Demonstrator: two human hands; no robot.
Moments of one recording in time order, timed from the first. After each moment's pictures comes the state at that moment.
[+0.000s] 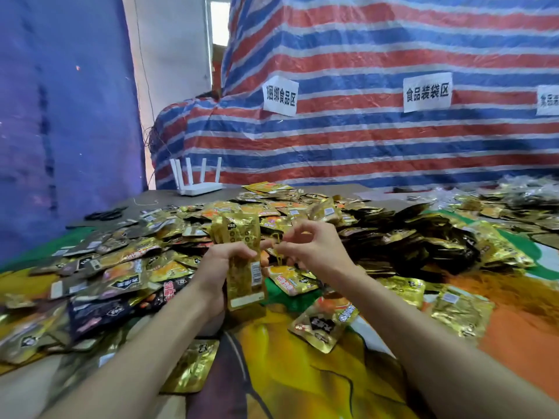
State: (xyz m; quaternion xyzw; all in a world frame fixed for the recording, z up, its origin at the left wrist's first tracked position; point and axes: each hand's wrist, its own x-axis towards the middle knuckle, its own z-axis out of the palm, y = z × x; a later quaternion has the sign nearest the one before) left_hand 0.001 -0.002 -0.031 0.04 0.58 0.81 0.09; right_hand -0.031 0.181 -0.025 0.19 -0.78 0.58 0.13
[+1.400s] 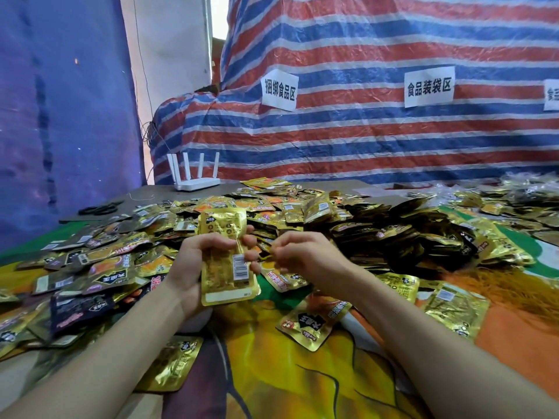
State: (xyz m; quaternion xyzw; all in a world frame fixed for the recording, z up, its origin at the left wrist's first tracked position) left_hand -0.010 -0.011 -0.035 0.16 0.40 0.89 0.18; right_hand -0.027 0.192 -0.032 0.21 -0.72 0.67 -0.05
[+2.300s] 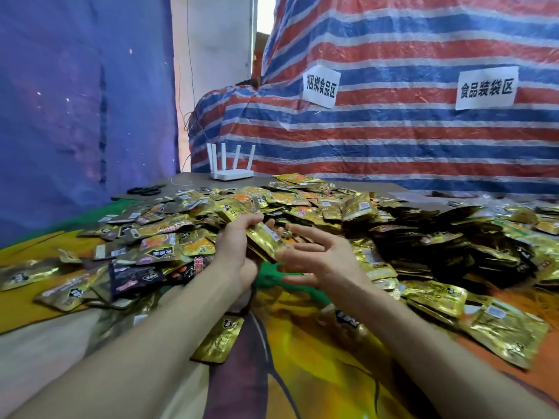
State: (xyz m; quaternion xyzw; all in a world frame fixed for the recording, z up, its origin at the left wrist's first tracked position) left_hand -0.020 -0.006 -0.034 -0.05 0.41 0.91 -0.07; right_hand 0.004 0.150 -0.038 0.17 -0.66 0.73 -0.05
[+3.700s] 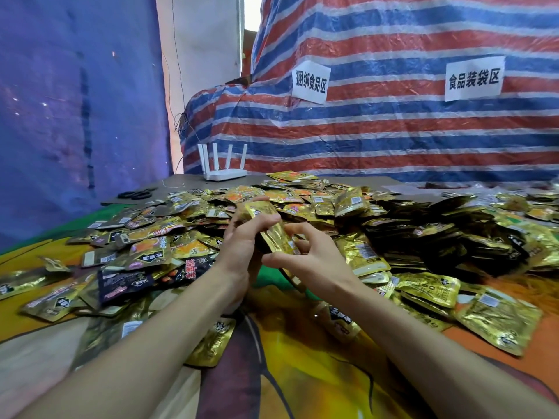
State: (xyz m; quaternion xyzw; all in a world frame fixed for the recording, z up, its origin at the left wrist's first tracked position) left_hand -0.007 0.007 -0.038 0.08 0.50 0.86 -0.08; right_hand 0.000 0.150 -0.042 0.23 -0.79 0.56 0.05
